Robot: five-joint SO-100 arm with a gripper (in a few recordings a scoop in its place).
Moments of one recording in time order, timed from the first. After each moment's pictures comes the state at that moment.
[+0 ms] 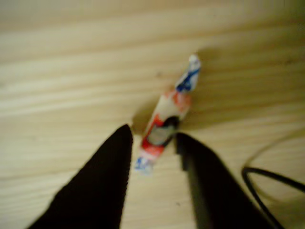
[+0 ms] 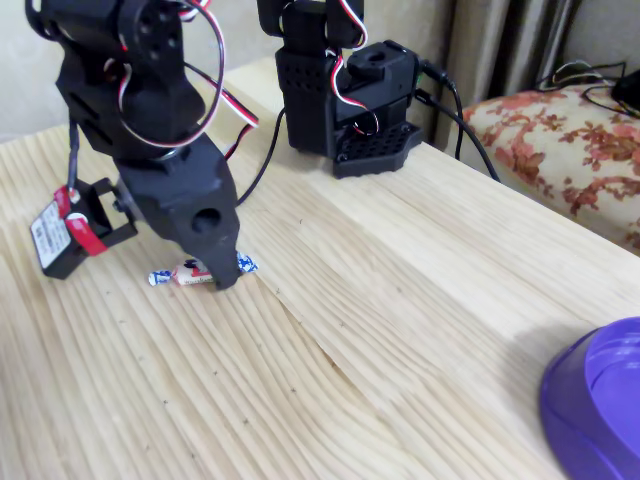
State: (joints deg) arm -25.1 84.9 123.0 62.8 32.7
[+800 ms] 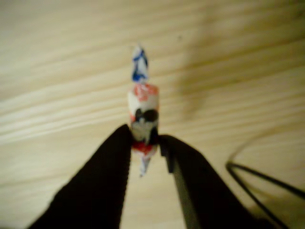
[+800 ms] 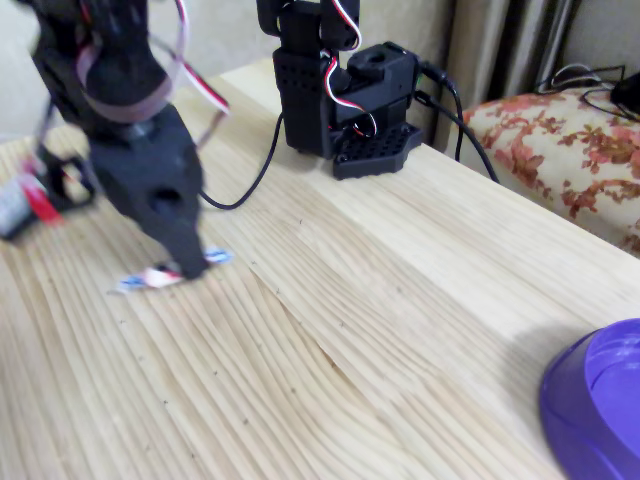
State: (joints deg) arm -20.5 96.2 118.7 67.6 34.5
